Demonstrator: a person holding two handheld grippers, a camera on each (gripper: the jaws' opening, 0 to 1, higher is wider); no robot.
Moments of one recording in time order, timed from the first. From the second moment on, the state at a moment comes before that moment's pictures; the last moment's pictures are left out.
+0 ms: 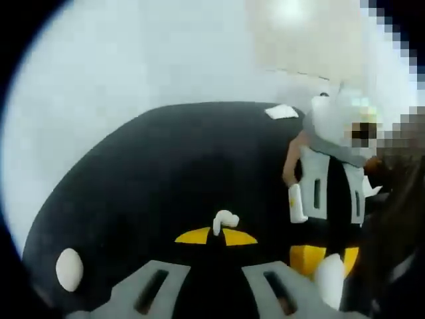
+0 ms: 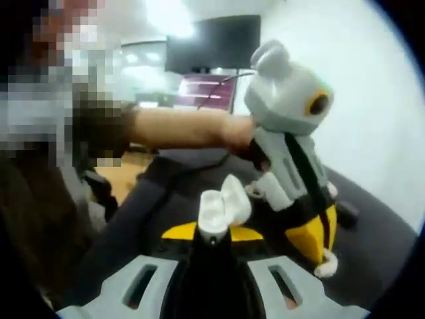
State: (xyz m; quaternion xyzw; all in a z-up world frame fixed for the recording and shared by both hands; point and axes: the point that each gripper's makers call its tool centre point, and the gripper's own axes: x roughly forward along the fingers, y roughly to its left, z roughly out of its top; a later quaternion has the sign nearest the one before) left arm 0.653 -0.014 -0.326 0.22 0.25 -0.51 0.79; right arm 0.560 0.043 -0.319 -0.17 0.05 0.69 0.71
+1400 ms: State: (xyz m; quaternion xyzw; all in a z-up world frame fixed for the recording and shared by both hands) left arm 0.701 0.139 -0.324 0.41 0.31 -0.50 0.69; right arm 0.563 0.044 -0.318 -0.17 0.04 0.69 0.71
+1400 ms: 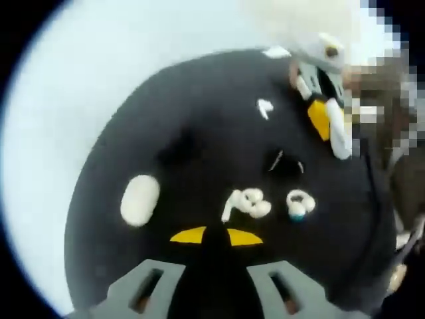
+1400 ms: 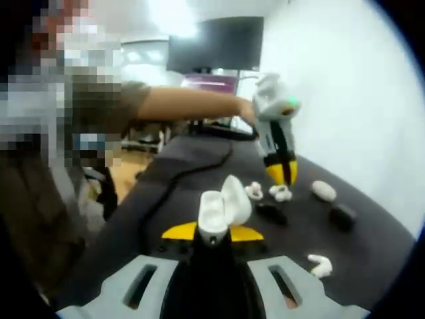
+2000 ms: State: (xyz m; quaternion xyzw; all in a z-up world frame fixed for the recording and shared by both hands) left arm 0.693 0.158 -0.319 0.25 0.35 -0.43 0.80; right arm 0.560 0.046 -0.318 -0.18 0.04 0.69 0.70
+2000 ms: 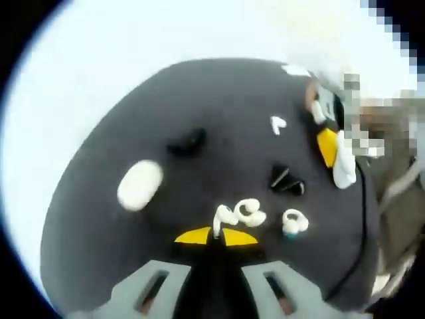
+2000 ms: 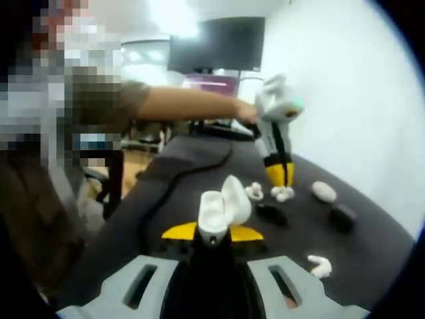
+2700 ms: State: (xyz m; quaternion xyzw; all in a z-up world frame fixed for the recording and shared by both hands) left arm 0.582 0.137 -0.308 0.13 0.30 -0.34 0.88; right arm 0.563 0.045 -0.318 -0.17 0.04 0.68 0.71
